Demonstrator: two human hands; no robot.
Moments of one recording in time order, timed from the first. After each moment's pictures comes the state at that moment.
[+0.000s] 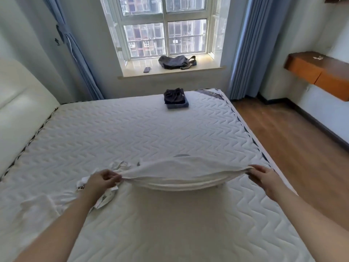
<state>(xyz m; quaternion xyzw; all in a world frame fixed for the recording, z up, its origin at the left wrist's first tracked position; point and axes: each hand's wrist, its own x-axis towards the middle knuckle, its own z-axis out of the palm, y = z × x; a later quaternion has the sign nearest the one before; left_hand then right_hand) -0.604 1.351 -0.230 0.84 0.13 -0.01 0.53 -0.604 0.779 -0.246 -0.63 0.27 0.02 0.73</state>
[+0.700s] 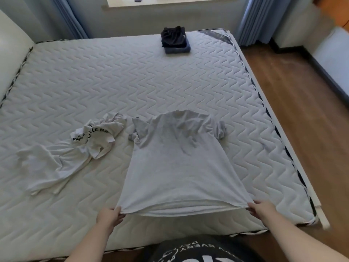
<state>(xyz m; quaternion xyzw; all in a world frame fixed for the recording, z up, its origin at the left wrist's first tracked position) -0.797 1.332 -0.437 0.63 0.52 -0.20 0.54 -0.786 0.793 -0.415 -0.64 0.52 0.20 0.53</state>
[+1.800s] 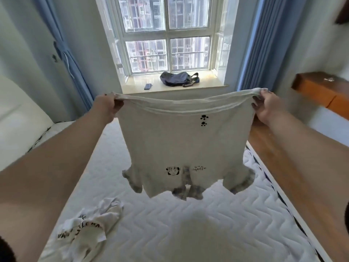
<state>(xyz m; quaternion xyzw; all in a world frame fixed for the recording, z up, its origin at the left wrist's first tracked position) -0.230 1.286 0.002 0.59 0.17 0.14 0.77 -0.244 0.797 -0.021 -0.53 0.15 -0.15 0.82</state>
